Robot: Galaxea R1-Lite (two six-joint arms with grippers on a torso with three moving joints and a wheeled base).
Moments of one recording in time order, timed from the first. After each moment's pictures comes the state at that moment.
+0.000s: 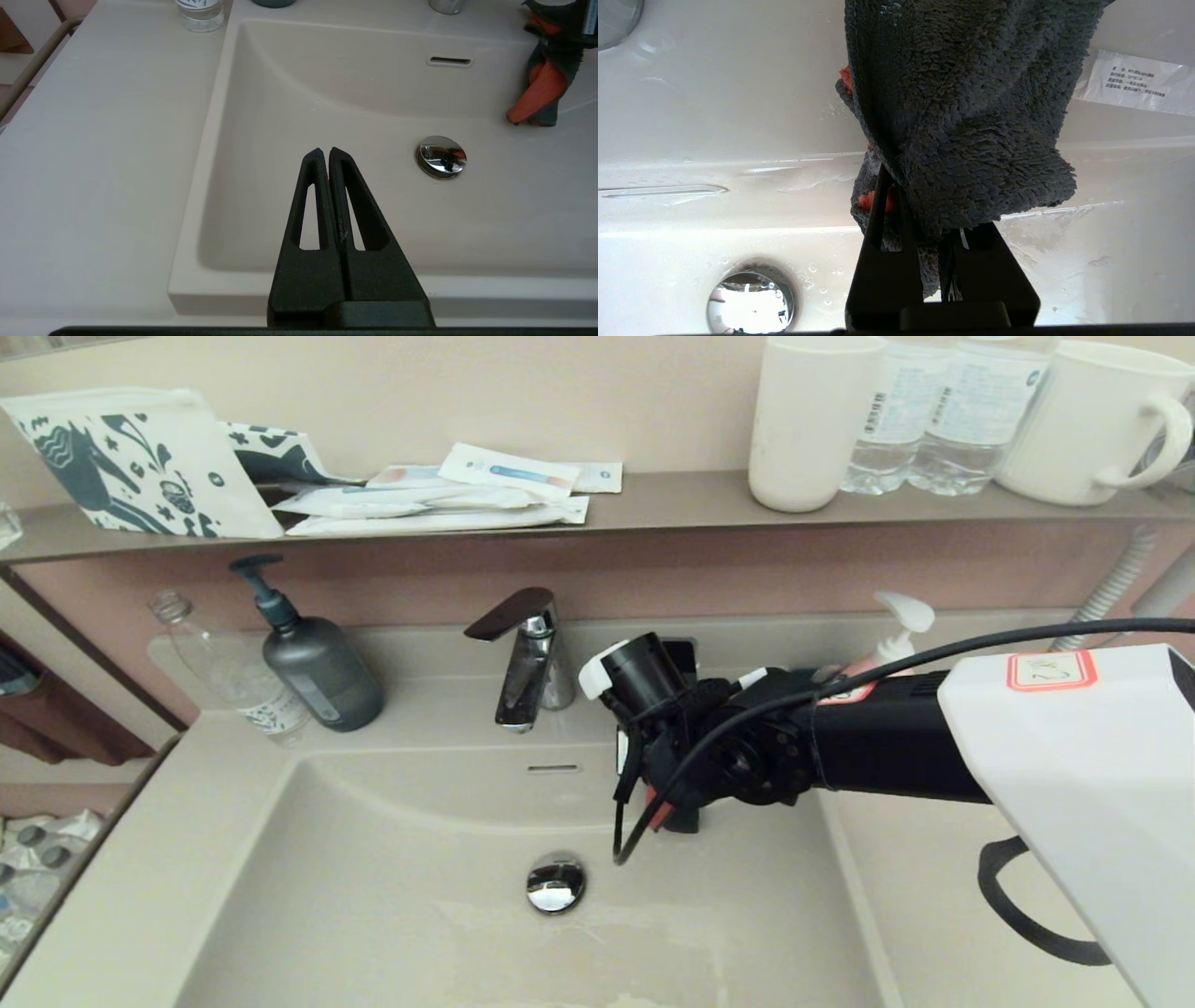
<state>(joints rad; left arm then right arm) 0.00 0.00 0.00 0.00 0.01 -0.08 0.80 2.29 -1.88 0.28 -0.65 0.53</state>
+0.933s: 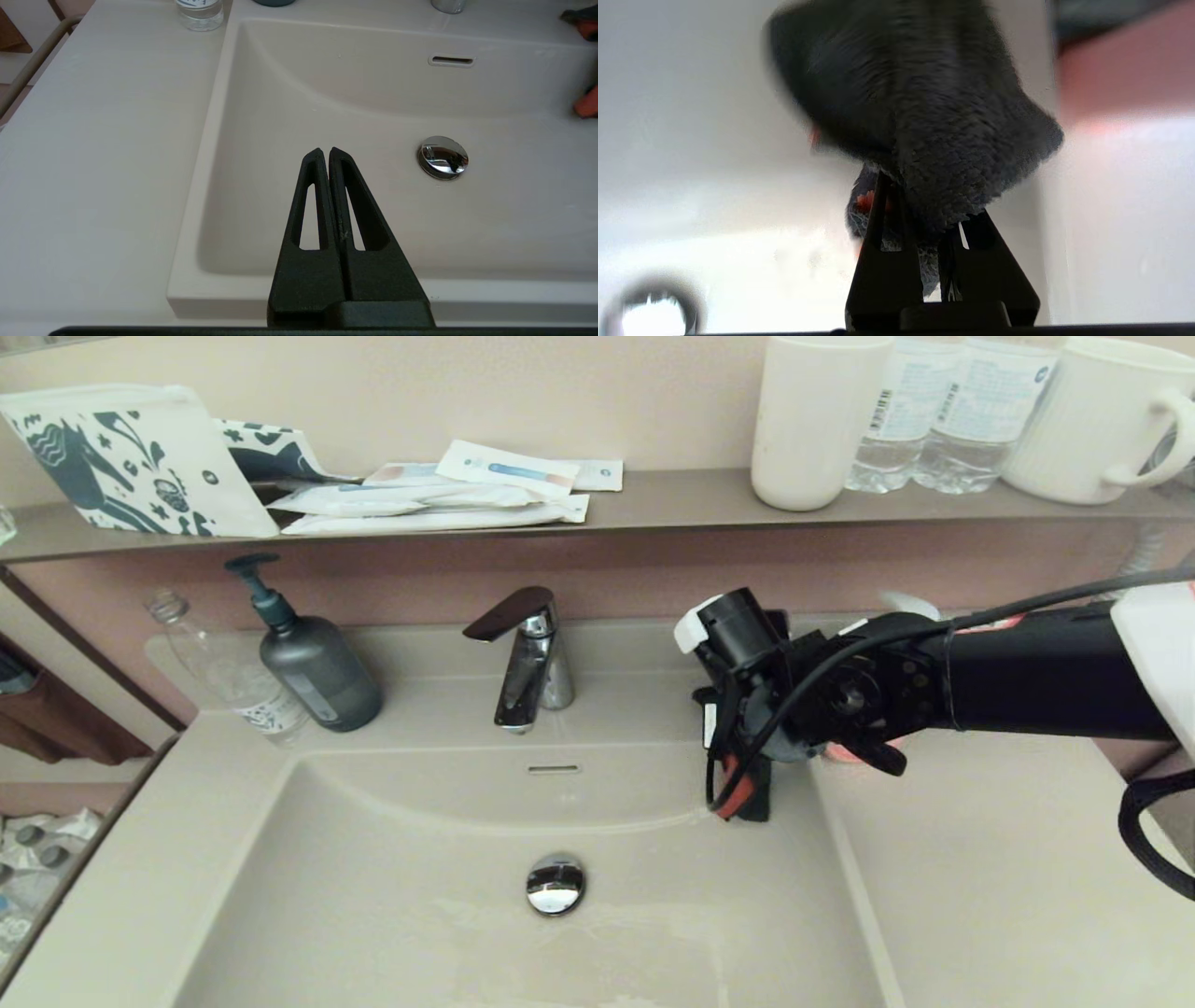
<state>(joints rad) 0.00 0.00 0.00 0.00 0.01 -0.08 0.70 2.12 -1.75 0.41 -0.65 0.54</state>
